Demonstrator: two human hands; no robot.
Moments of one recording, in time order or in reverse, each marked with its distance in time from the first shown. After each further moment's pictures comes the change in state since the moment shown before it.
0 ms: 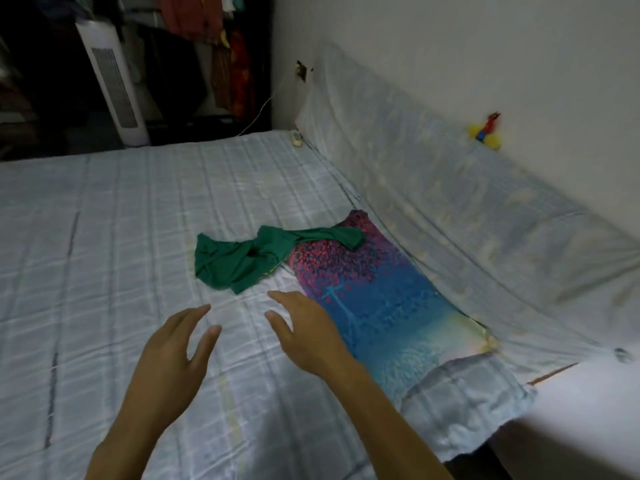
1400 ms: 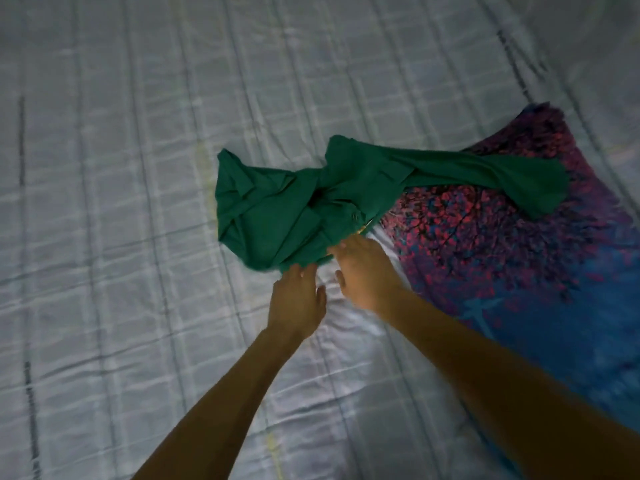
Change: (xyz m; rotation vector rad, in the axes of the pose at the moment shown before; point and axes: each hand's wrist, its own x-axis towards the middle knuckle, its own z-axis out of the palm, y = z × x) left_hand 0.330 -0.223 0.333 0.225 -0.463 -0.113; right_hand 0.353 0.286 0.236 -0.580 -0.445 -0.043
